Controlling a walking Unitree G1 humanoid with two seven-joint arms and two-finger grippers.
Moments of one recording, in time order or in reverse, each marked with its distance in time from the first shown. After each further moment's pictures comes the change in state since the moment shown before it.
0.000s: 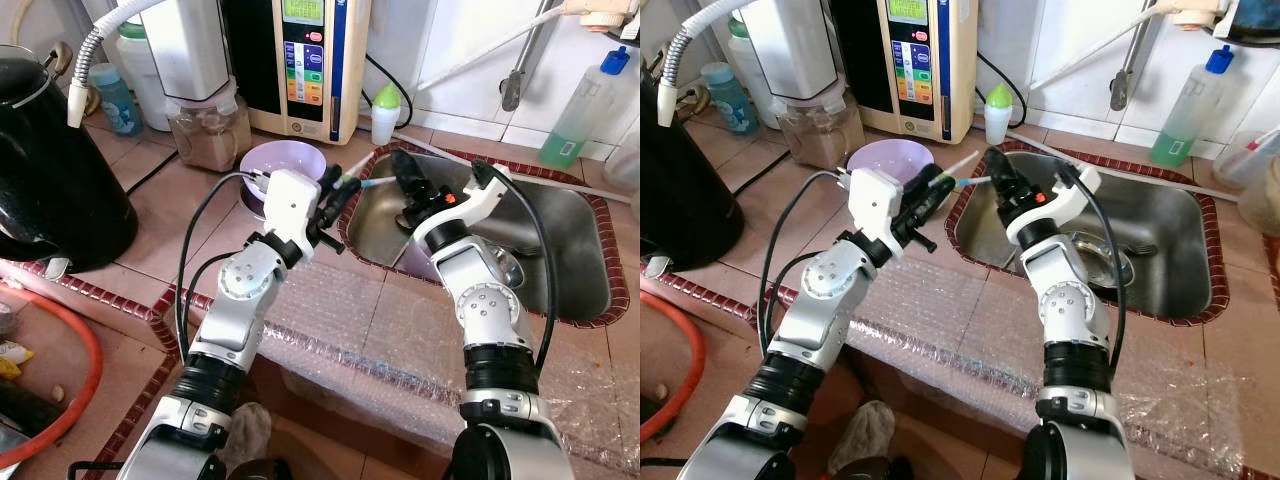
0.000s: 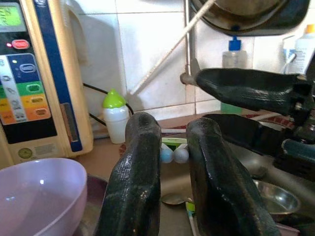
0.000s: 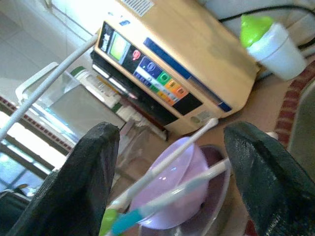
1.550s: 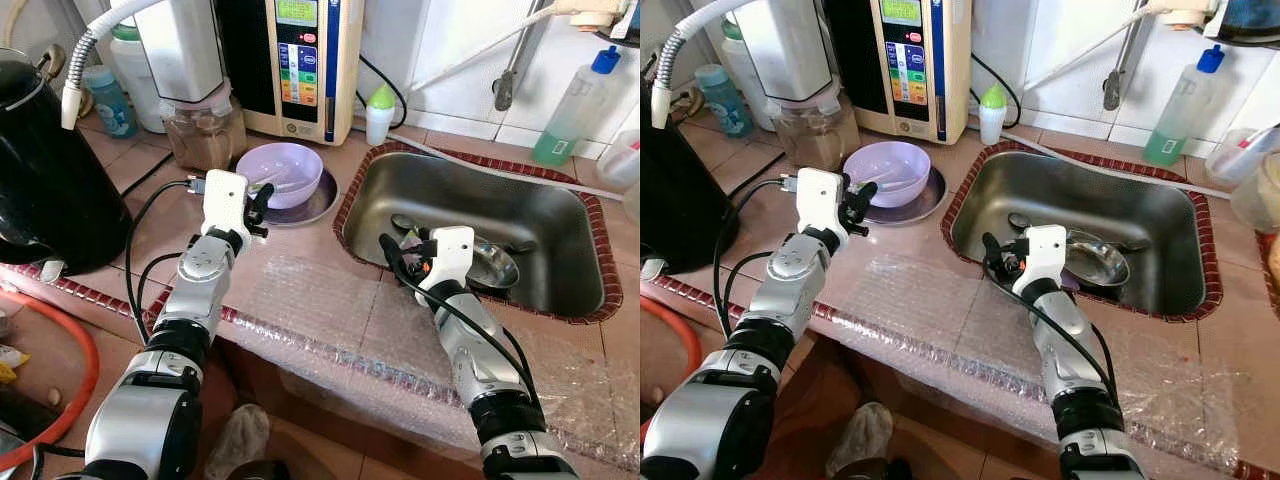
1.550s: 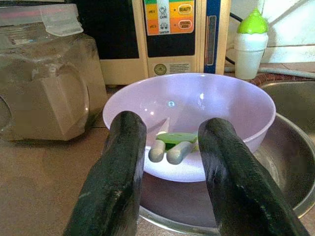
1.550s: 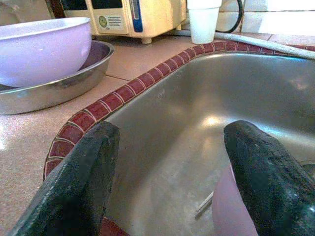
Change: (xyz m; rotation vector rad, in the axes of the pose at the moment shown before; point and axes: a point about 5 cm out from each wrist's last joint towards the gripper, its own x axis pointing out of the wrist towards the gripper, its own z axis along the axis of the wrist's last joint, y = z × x) left arm -0.026 0.090 -0.042 0.047 0.252 0.431; right arm -0.048 -0.062 -0.039 -0.809 0.201 -0.187
